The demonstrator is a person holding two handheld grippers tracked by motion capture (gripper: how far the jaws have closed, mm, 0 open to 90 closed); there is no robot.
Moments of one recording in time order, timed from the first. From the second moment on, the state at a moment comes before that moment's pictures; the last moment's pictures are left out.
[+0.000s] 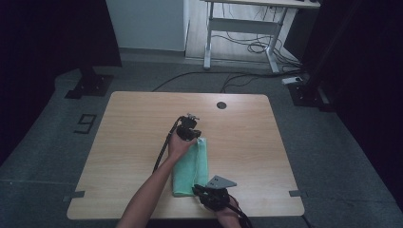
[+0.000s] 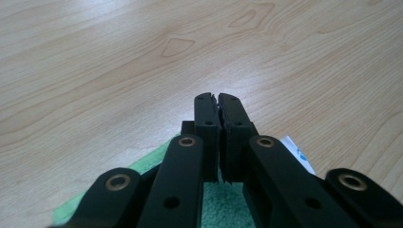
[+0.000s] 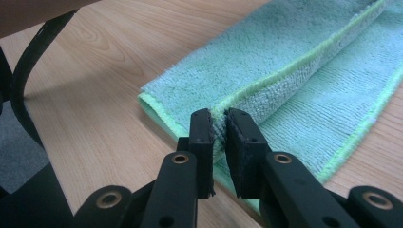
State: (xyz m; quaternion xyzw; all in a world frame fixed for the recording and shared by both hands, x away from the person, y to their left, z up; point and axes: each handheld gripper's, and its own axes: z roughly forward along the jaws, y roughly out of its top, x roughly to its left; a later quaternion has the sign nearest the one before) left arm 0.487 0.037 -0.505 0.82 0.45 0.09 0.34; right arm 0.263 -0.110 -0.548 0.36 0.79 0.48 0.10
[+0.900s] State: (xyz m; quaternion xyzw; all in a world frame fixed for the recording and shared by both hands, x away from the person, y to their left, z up) left arm 0.489 0.014 -0.514 0.83 0.43 0.08 0.34; right arm 0.268 -0.121 -0.549 0.37 0.79 0.48 0.08
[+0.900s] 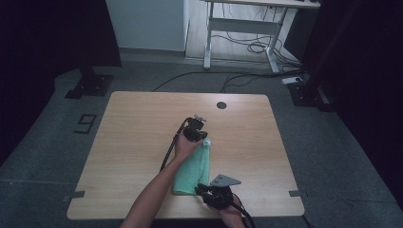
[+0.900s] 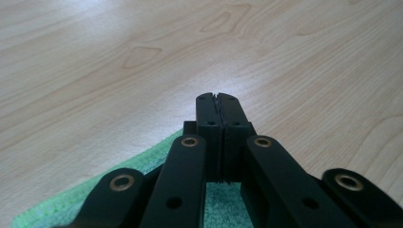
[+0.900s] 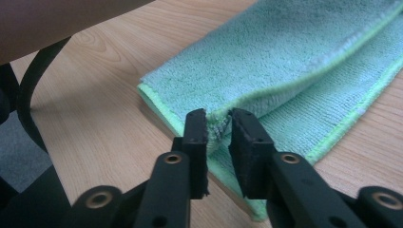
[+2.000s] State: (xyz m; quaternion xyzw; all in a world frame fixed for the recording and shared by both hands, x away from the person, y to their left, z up) left arm 0.459 0.075 -0.495 0.81 0.43 0.09 0.39; right arm 0.271 -0.128 -0.550 0.38 0.80 0.46 0.07
